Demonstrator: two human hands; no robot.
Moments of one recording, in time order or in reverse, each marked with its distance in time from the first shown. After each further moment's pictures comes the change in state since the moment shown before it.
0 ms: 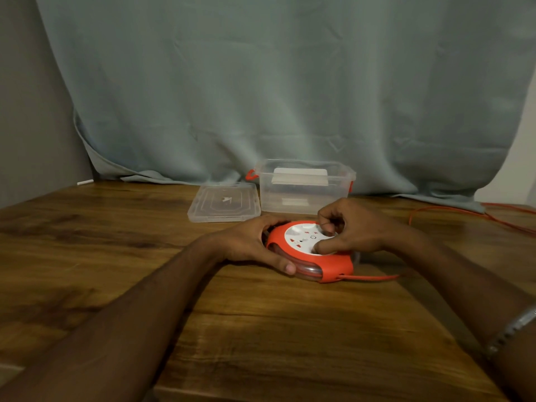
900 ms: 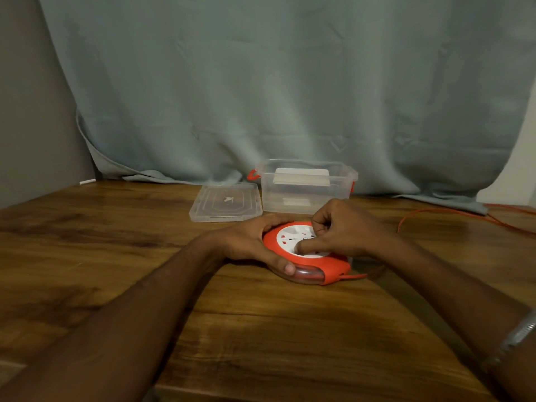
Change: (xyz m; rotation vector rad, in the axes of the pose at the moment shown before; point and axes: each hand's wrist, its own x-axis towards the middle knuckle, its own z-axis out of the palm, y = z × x) left_hand 0.000 -0.005 -0.003 -0.066 -0.036 0.060; right_hand 0.002 -0.033 0.013 -0.027 0.124 0.166
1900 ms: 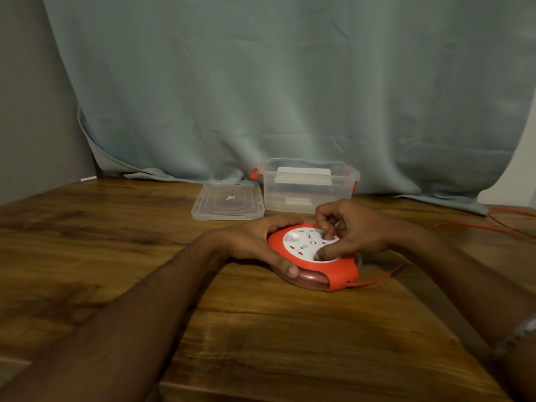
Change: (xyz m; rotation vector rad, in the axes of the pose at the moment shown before) left_hand 0.002 0.001 0.002 -0.009 -0.048 -0.005; right_hand 0.002 0.022 -0.015 0.113 -0.213 -0.182
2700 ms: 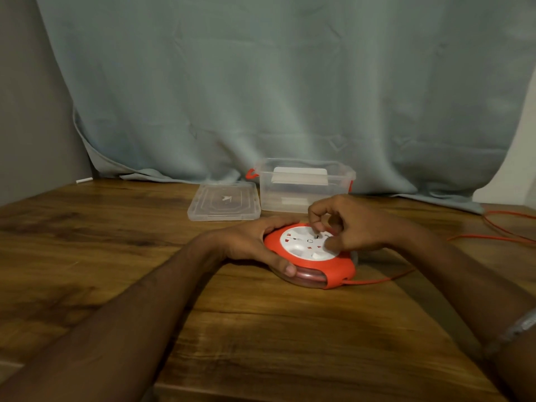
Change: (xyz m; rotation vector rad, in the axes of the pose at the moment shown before) left_hand 0.003 -0.005 0.000 0.039 0.004 -0.022; right_hand -0.003 -0.007 -0.005 -0.093 -0.001 -0.084
